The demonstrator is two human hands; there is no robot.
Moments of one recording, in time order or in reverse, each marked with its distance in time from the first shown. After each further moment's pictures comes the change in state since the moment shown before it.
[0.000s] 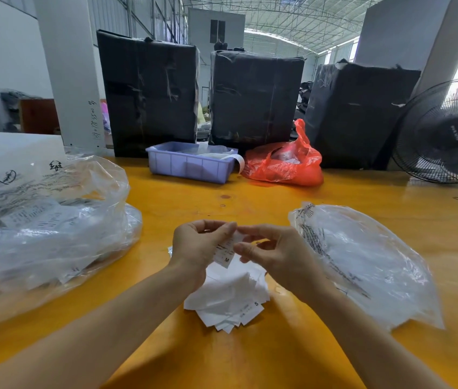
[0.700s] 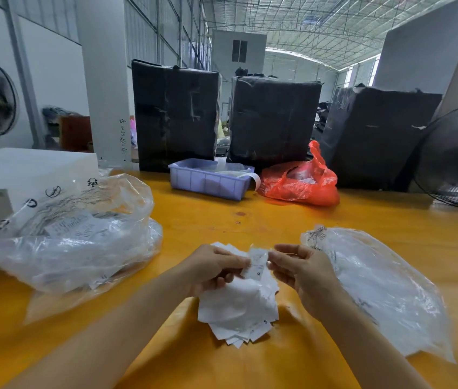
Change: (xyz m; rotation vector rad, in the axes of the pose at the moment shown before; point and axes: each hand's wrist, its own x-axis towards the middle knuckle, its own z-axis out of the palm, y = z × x) left_hand 0.006 0.014 -0.017 0.320 -0.306 -0.276; right_hand 0.014 0.022 -0.011 0.556 0.171 0.387
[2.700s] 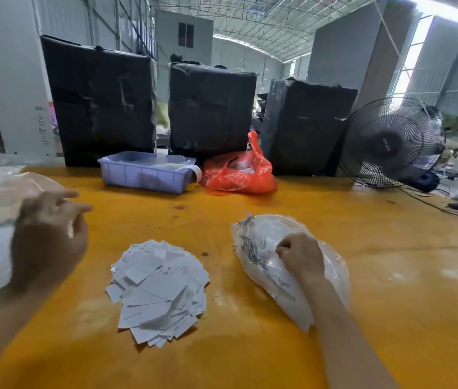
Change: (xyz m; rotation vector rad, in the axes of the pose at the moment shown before) left_hand -0.003 0.000 -0.090 1.042 1.106 0.847; right_hand 0.029 -0.015 -0.114 -1.197 0.449 -0.146
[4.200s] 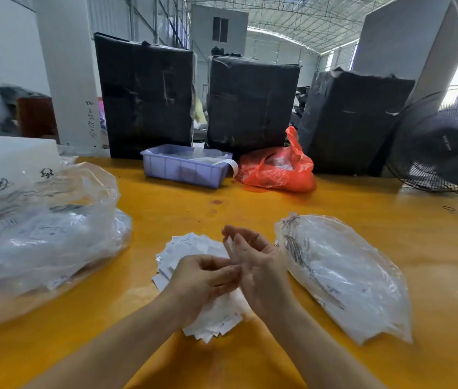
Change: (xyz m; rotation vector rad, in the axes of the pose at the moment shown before) left_hand -0.060 0.121 0.001 -1.394 -0.859 -0.991; right_hand -0.085 -0.124 0.040 1.808 -0.518 0.196
